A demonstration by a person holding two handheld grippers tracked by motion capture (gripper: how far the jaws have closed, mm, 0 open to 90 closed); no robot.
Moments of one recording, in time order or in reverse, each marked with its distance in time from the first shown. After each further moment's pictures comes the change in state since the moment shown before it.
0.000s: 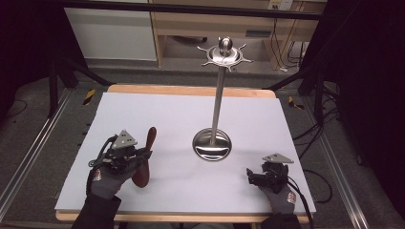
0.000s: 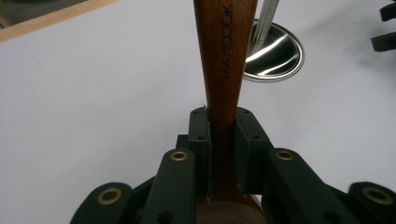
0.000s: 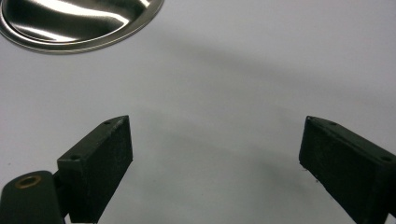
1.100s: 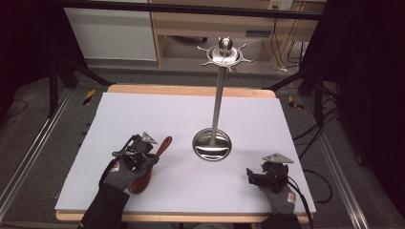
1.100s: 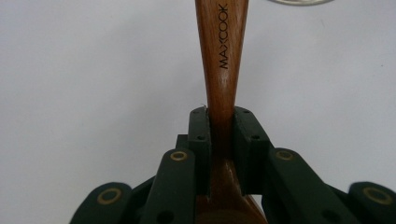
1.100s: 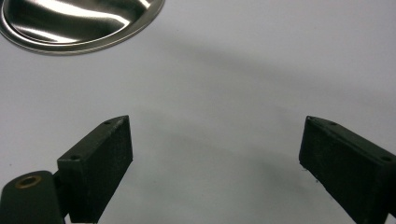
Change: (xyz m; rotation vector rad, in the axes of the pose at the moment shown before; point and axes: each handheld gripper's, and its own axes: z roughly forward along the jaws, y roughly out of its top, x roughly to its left) left arm 0.005 -0.003 0.064 0.307 0.002 0.021; right arm 0.000 0.000 0.000 -0.001 0.003 0.002
